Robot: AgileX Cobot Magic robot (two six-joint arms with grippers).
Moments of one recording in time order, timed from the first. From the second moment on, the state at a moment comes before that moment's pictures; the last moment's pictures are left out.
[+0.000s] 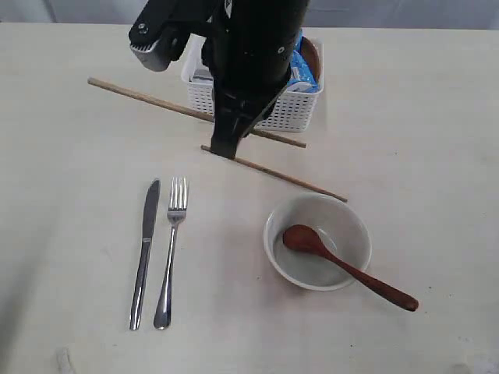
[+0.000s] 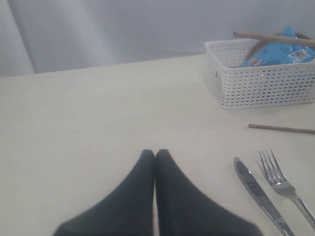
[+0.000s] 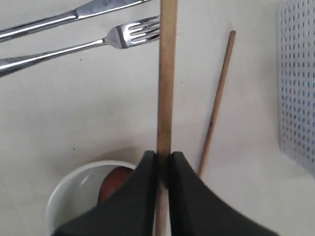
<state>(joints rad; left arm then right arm) -0.23 0.00 0.00 0.02 0.33 0.02 0.83 1.79 -1.58 -0.02 1.21 -0.52</state>
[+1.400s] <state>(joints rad) -0.23 0.00 0.00 0.02 0.33 0.02 0.87 1.54 -1.00 -0.39 1.10 -1.02</state>
